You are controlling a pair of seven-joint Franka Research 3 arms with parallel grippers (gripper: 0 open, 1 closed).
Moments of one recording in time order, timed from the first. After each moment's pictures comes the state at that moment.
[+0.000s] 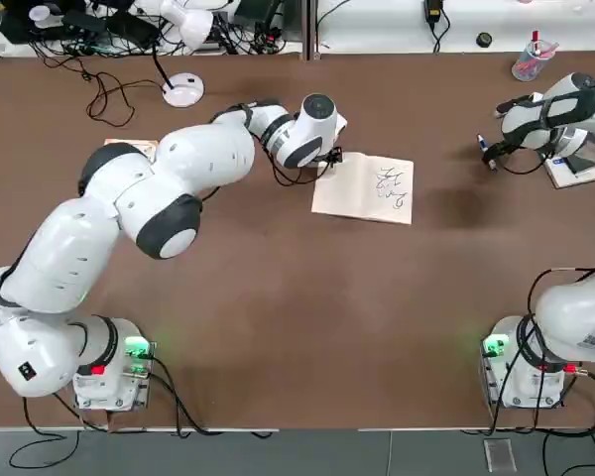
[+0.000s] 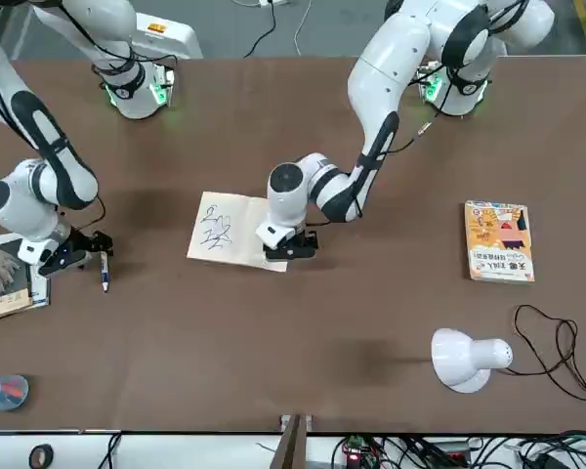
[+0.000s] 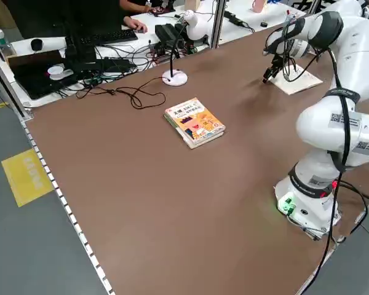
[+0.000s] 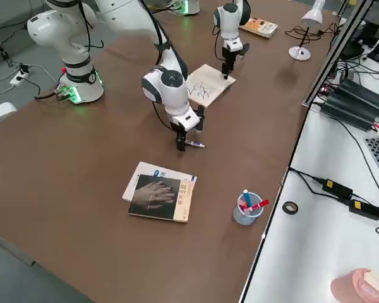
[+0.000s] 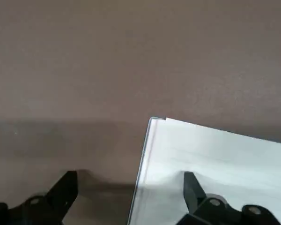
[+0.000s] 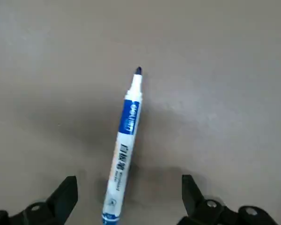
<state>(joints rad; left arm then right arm) -0.92 0.94 0.13 -1.37 0.02 2.44 -0.92 -0.23 0.43 0.13 -2.25 0.15 2.77 -0.67</state>
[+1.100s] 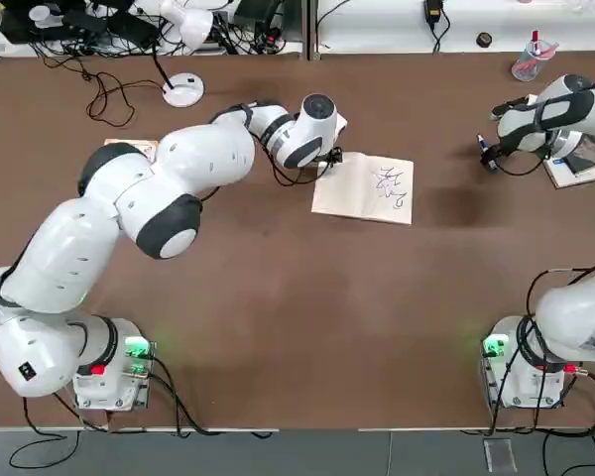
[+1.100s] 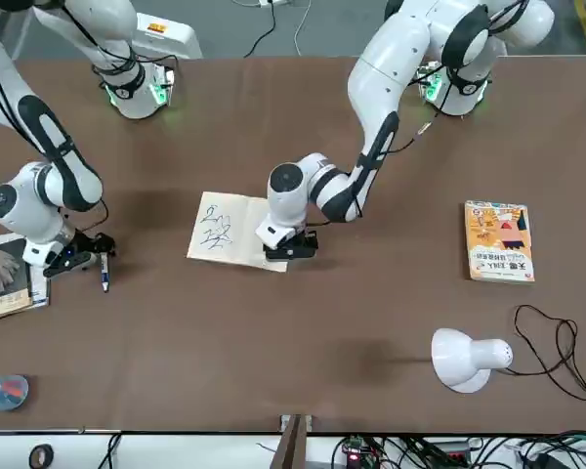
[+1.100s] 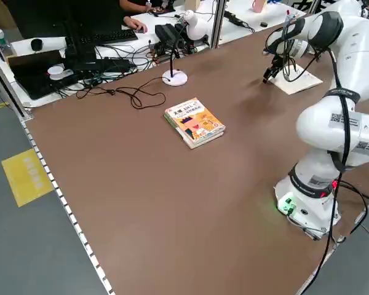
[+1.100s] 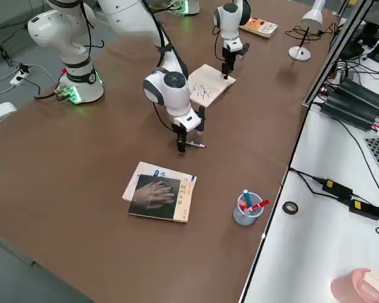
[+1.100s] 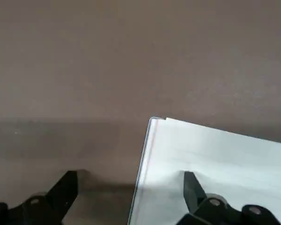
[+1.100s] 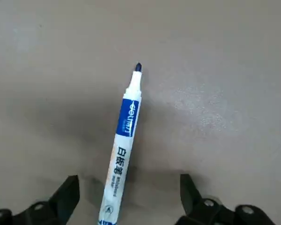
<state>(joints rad) -0.92 0.94 0.13 -1.37 0.02 2.44 -0.92 -0.19 0.46 0.09 -2.24 0.13 2.77 -0.65</state>
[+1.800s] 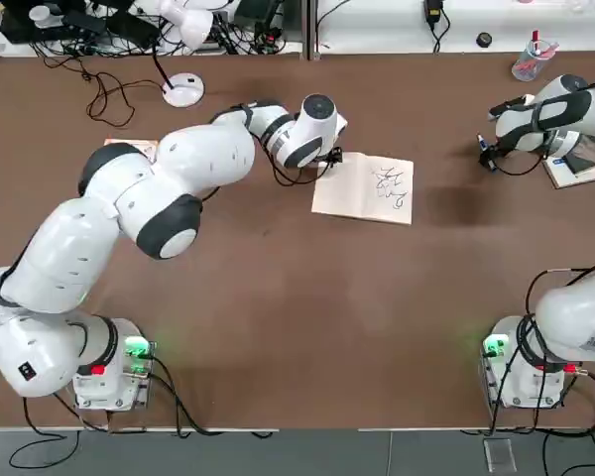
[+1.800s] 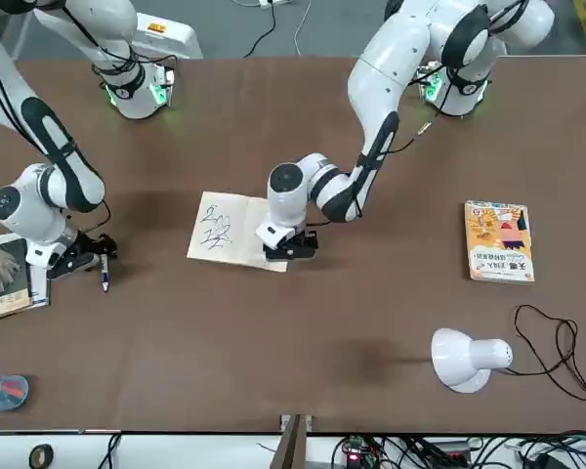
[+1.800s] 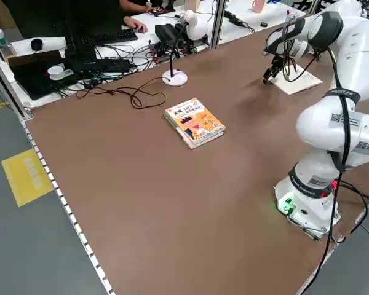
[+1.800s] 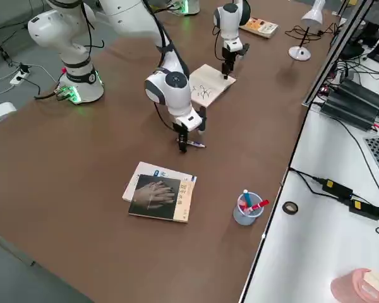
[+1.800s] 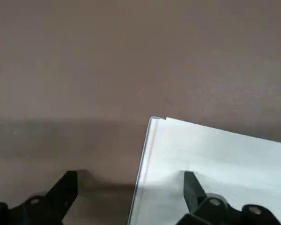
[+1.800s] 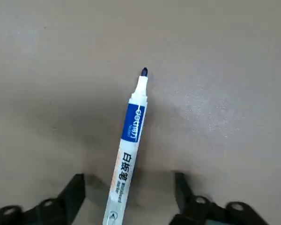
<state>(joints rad) -0.92 0.94 0.13 -1.37 0.02 2.44 -0.92 -0.18 0.46 0.09 -2.23 0.13 2.78 -0.65</state>
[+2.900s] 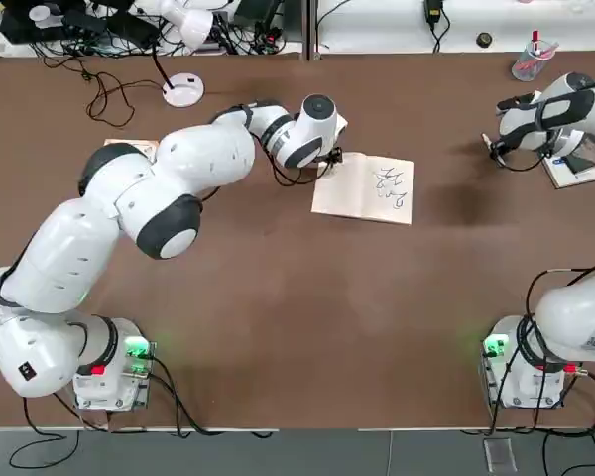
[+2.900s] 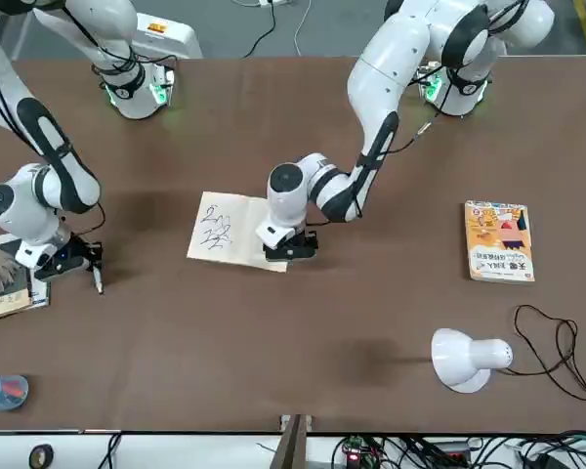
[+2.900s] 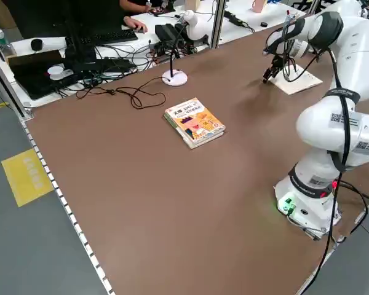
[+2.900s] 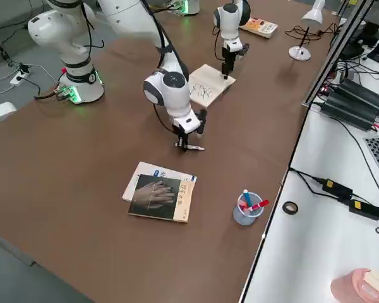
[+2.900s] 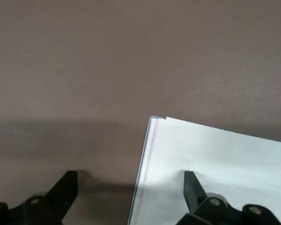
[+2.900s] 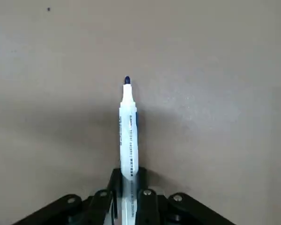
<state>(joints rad) -0.93 0.94 0.13 -1.37 0.02 2.44 -0.91 -0.18 0.46 0.07 -2.22 0.12 2.77 -0.49</state>
